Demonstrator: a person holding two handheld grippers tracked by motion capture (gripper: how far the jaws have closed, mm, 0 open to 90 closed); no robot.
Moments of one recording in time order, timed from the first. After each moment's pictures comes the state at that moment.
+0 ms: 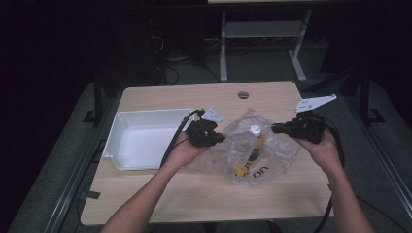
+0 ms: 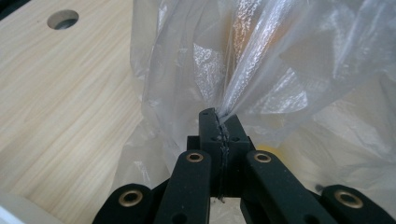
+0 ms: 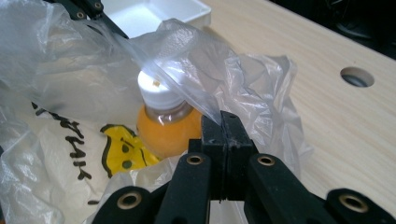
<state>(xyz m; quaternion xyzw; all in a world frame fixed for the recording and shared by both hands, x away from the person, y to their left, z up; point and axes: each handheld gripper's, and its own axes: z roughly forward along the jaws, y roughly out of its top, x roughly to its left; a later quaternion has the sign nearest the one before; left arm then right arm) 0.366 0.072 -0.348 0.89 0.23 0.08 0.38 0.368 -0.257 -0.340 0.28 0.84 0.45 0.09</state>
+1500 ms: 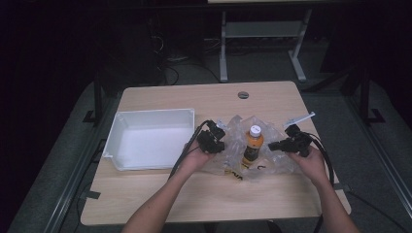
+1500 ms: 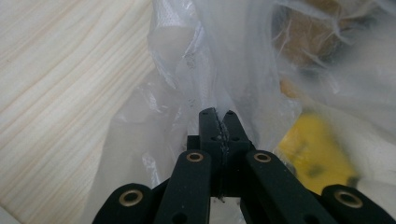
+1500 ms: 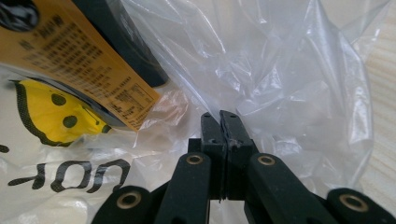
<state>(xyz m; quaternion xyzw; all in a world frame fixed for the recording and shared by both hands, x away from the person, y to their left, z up) 0.384 0.046 -0.415 0.91 0.28 0.08 0.30 0.390 -0.258 -0.439 0.40 0.84 0.36 0.01</state>
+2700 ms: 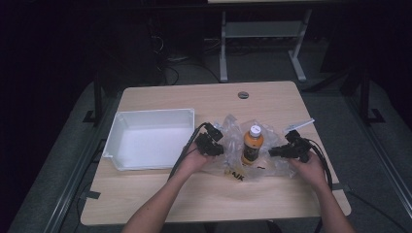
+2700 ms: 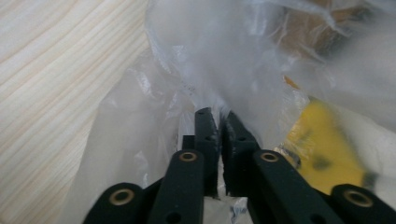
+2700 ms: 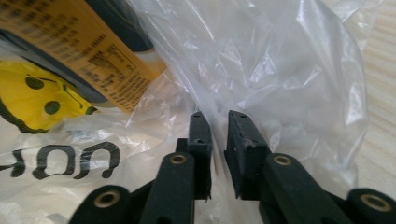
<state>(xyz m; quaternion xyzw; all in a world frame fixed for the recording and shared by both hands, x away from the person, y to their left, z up) 0.386 0.056 -0.424 0.90 0.30 0.05 0.31 0.381 -0.262 -0.457 0.42 0.84 0.35 0.00</state>
